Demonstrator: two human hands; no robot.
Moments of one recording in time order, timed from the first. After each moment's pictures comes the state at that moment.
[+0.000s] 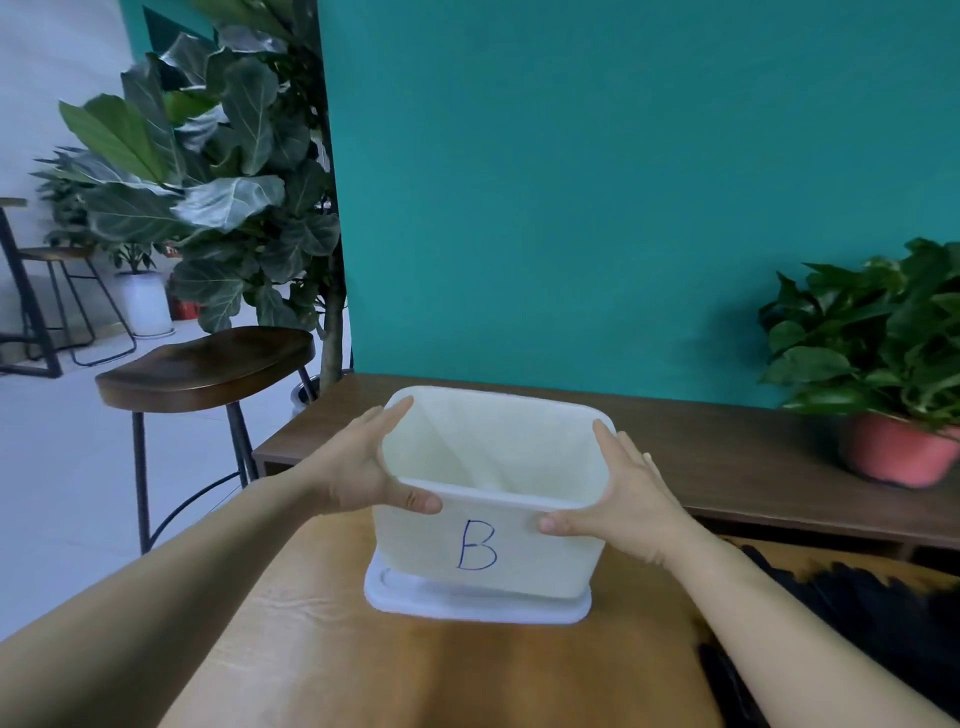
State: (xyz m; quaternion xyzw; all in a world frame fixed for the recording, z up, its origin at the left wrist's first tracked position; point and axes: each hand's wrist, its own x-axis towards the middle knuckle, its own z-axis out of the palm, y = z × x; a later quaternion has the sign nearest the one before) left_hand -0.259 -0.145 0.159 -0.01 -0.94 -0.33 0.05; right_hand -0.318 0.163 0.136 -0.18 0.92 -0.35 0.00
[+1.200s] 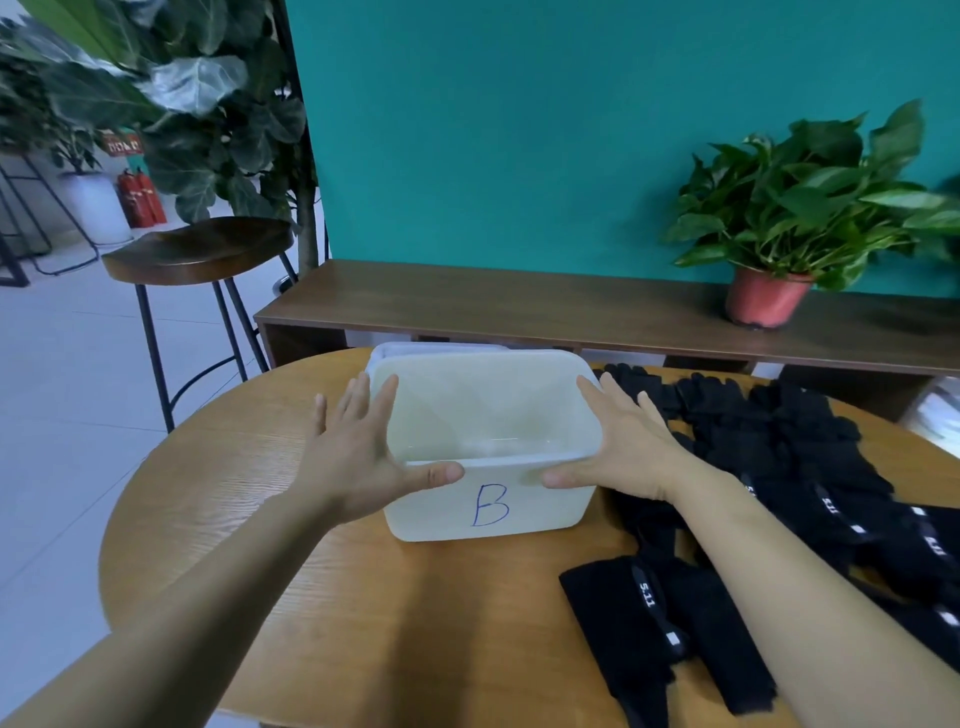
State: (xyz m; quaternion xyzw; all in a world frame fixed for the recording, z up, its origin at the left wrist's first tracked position) left_hand -0.035 -0.010 0.098 0.05 -0.98 -0.17 0.08; right_hand -0.119 0.281 0.112 -0.17 0.95 -0.22 0.09
